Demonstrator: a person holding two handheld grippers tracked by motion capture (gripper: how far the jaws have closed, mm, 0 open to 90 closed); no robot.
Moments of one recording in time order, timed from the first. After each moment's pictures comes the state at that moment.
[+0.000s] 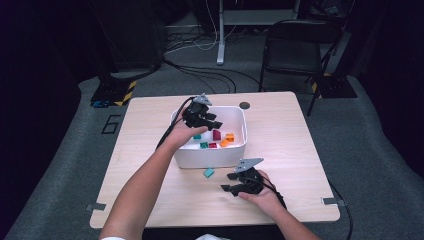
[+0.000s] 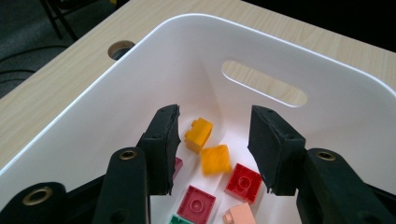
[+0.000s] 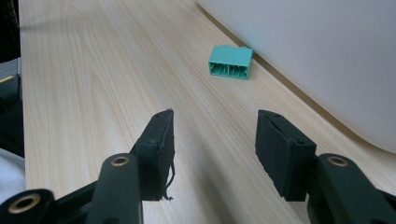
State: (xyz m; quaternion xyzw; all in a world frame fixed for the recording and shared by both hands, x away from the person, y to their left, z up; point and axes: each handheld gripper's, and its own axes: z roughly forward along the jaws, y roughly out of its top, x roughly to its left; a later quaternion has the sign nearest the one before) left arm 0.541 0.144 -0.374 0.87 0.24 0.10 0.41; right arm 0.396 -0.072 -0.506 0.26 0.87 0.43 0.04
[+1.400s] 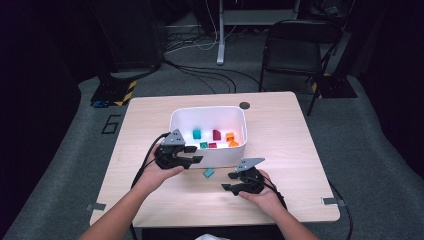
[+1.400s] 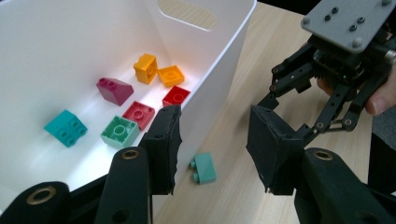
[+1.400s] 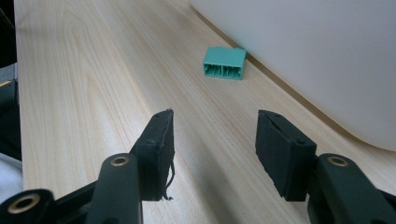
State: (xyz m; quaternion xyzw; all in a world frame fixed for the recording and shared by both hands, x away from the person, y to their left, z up) left arm 0.414 0.209 -0.400 0.86 0.24 0.11 0.44; right arm 0.397 -0.074 -0.505 0.26 0.86 0.43 0.05
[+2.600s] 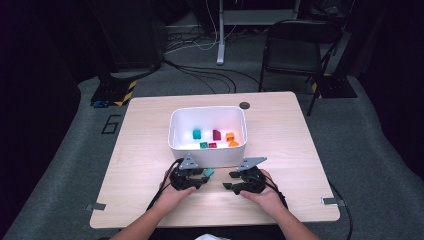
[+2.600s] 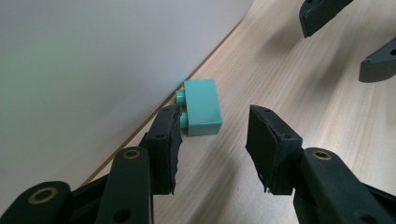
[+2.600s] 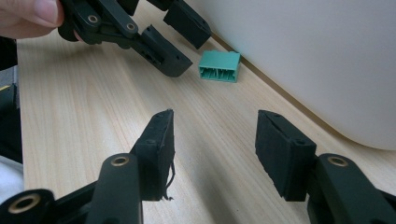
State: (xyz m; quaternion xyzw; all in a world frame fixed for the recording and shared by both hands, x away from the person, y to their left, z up) left arm 0.410 0.183 -0.514 0.86 0.30 0.09 0.40; right arm 0.397 -0.078 -0.502 0.27 0.86 0.43 0.05
